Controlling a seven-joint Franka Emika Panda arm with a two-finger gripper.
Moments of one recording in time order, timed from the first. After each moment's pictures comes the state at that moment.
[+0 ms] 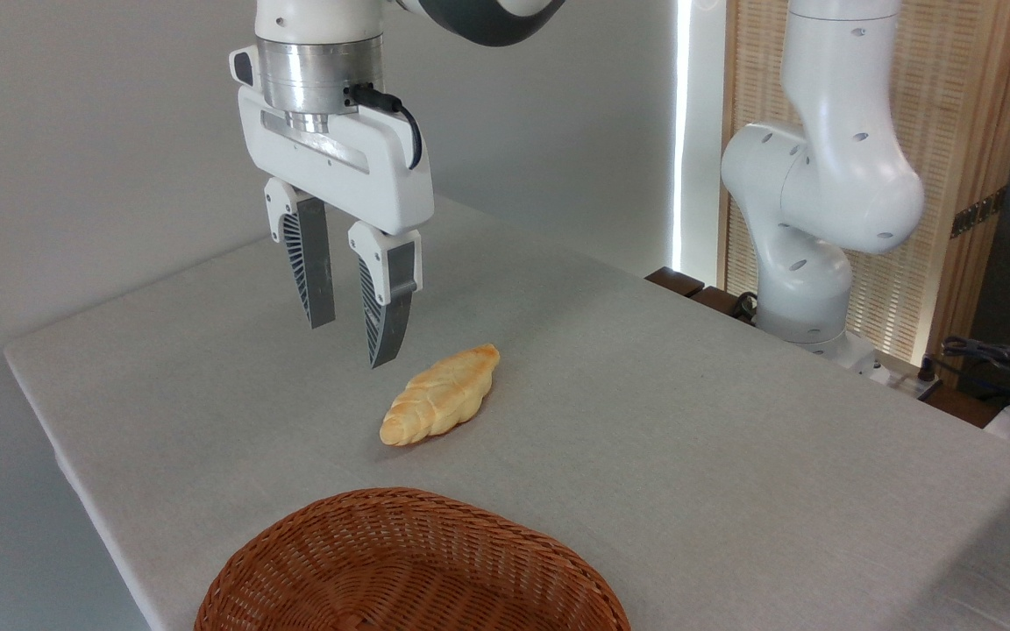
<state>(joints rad) -0.16 -0.07 0.04 -1.80 -0.04 1.88 0.58</state>
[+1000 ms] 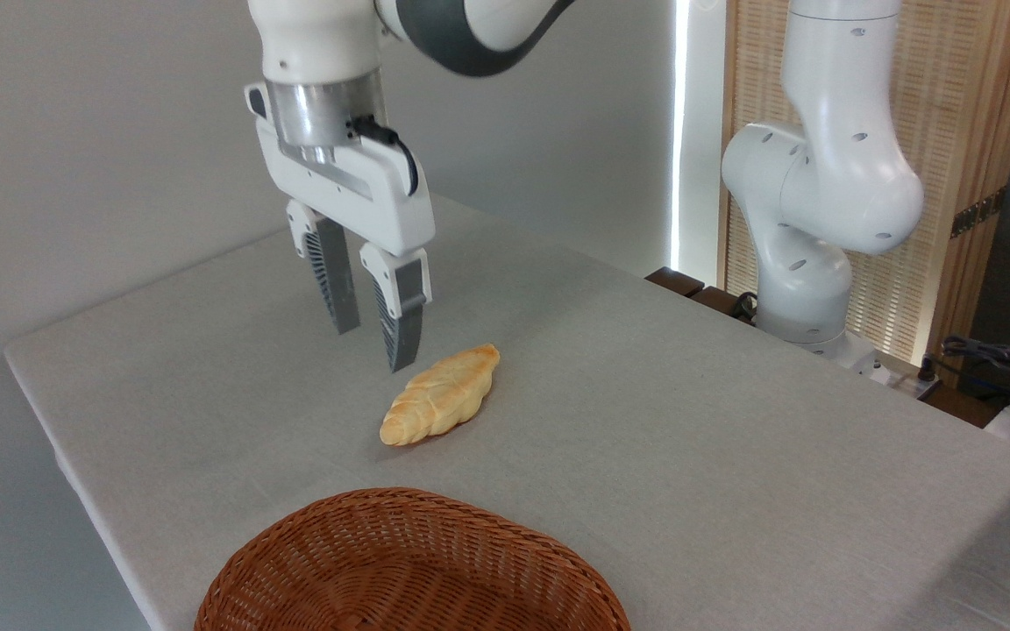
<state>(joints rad) -0.18 -0.07 0.00 -1.89 -0.04 1.87 0.58</state>
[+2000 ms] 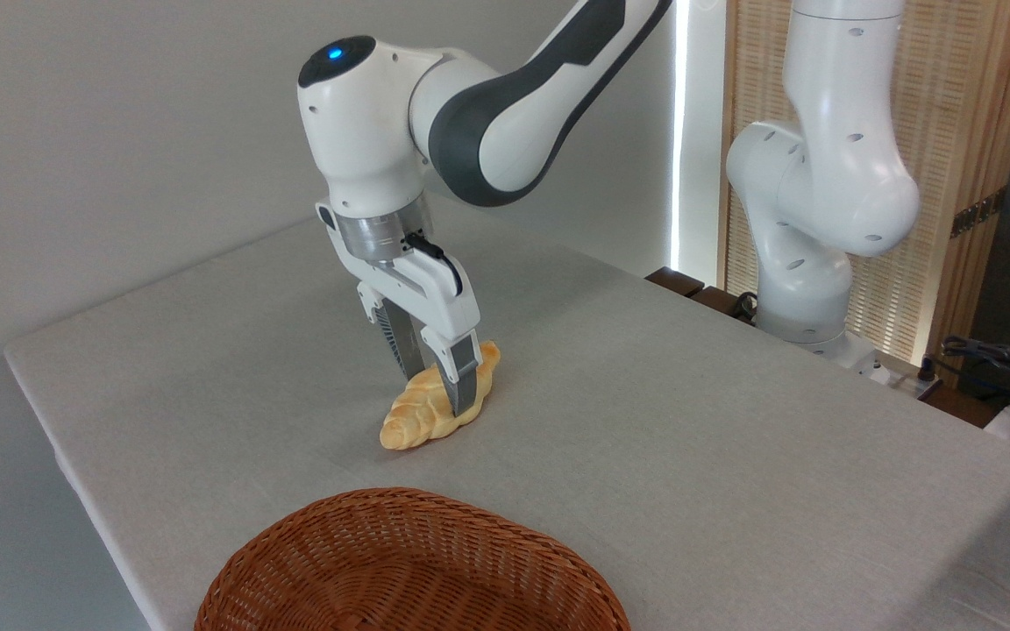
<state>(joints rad) -0.27 -0.08 -0.01 -2.19 -0.09 2.04 0.54</state>
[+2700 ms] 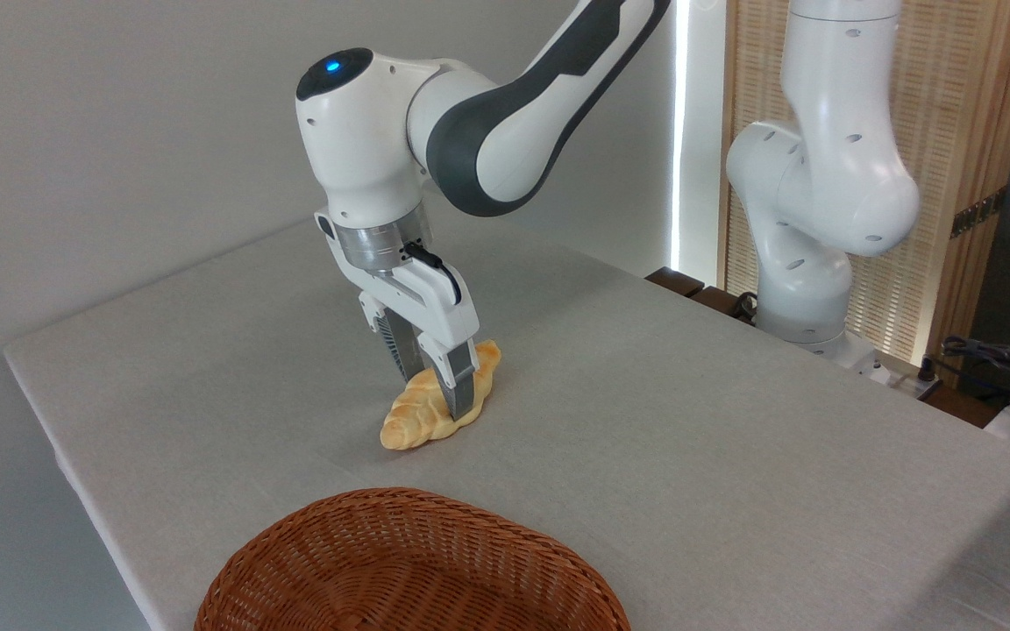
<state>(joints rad) -0.26 -0.06 -0.01 -2.19 -0.09 2.05 0.54</state>
